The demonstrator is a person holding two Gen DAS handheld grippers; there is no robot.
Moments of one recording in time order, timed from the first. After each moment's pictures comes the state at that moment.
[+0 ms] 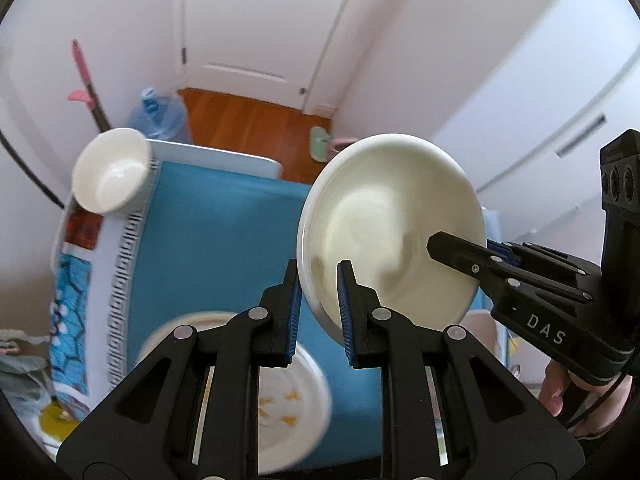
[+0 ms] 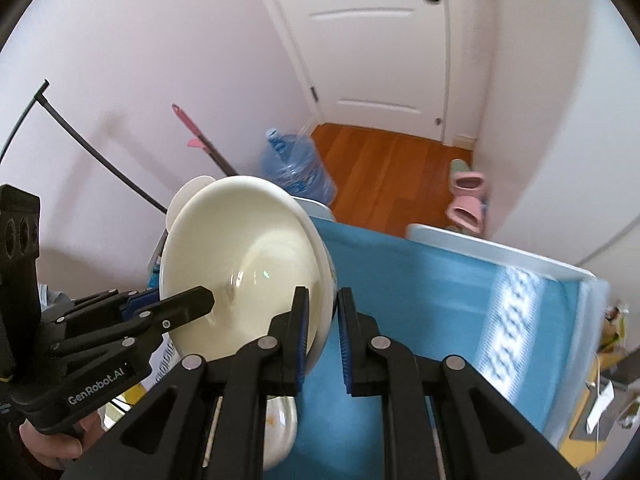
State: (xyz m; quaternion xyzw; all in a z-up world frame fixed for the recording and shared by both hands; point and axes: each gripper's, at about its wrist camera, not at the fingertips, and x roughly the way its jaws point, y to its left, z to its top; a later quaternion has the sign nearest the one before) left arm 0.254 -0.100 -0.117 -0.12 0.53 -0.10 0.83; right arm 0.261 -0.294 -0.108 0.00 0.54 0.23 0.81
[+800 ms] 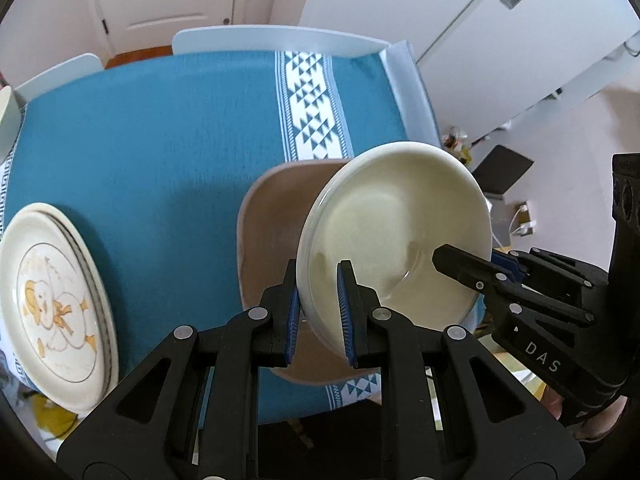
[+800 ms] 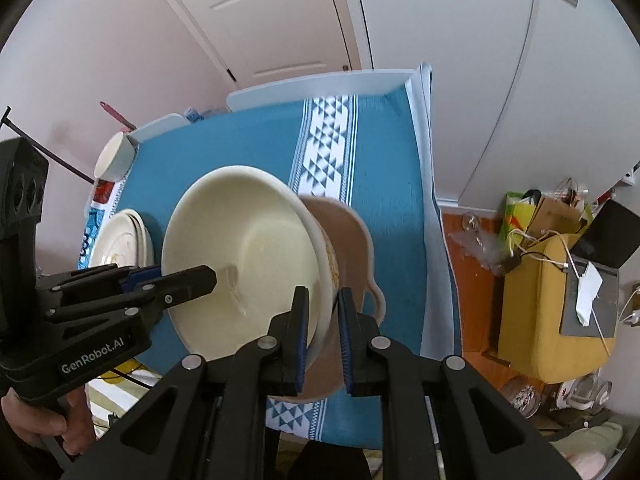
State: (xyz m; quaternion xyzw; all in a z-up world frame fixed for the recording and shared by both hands) left arm 0.178 -0.295 -0.202 -0.05 0.62 -0.18 0.77; right arm 0.150 -0.490 -0.187 0.05 0.60 0.13 0.79
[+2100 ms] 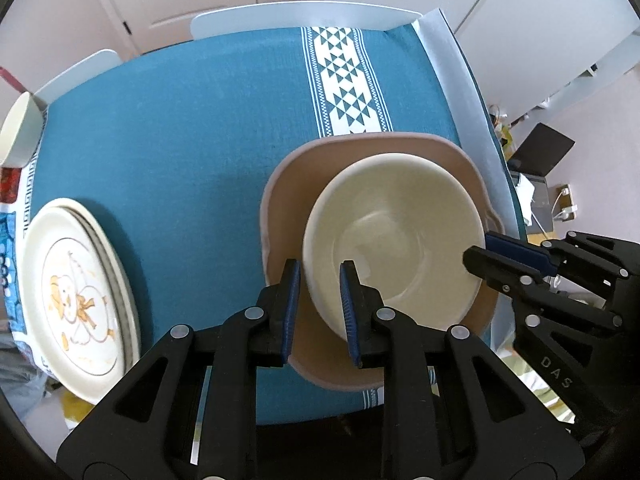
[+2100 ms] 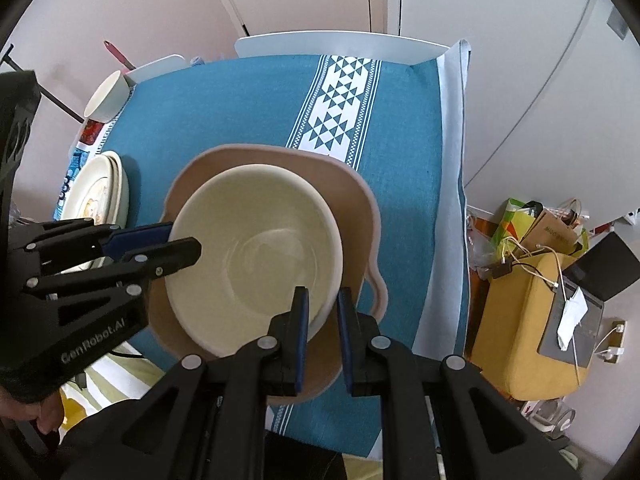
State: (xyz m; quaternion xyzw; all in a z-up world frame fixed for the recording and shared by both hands) left arm 0.180 -0.300 -0.222 0.01 0.63 -0.12 0.76; right arm 0.146 -0.478 -0.207 -0.03 0.63 0.15 0.76
